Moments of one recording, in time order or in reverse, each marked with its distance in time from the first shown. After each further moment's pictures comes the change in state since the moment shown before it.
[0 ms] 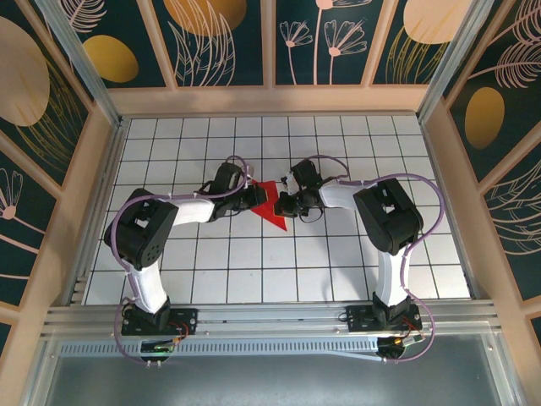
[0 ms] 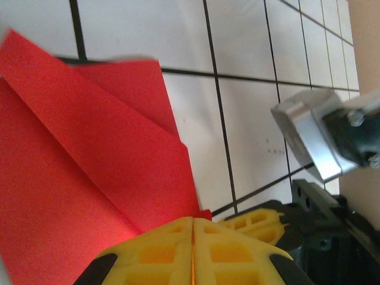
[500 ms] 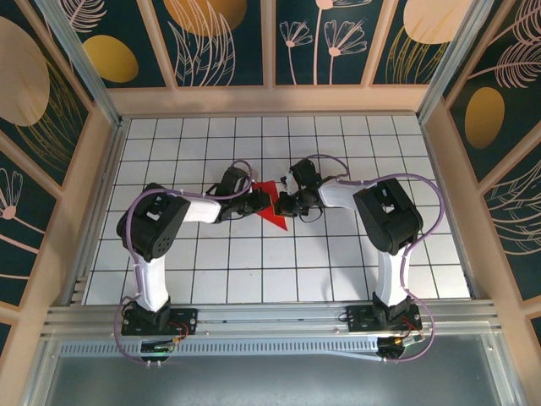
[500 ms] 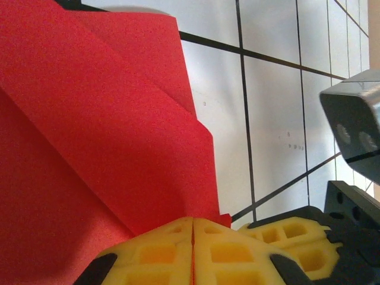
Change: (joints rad) left arm -0.016 0.104 0.021 0.051 0.018 -0.057; right arm 0.002 0.003 0.015 -0.026 0.017 -0.022
